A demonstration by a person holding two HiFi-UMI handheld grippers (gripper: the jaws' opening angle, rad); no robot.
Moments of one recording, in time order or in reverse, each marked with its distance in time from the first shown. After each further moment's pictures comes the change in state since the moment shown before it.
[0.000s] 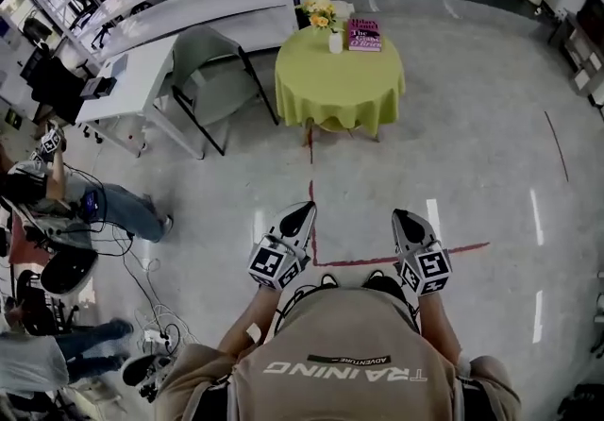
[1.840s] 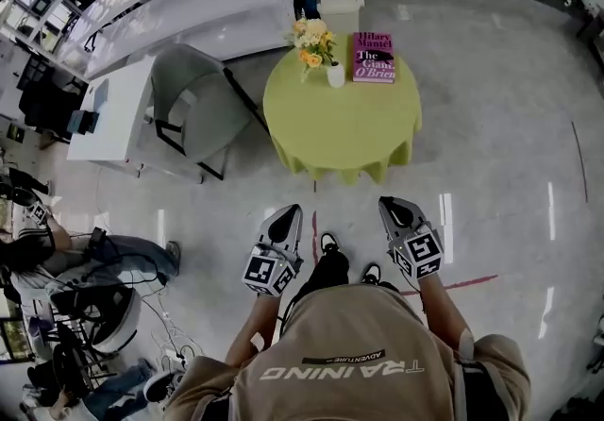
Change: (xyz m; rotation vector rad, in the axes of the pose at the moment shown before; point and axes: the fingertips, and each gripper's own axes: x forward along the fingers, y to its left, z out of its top) left arm 0.275 0.232 -0.021 -0.045 0.086 0.208; right arm 0.340 -0.202 0.042 -0.024 0.094 0.191
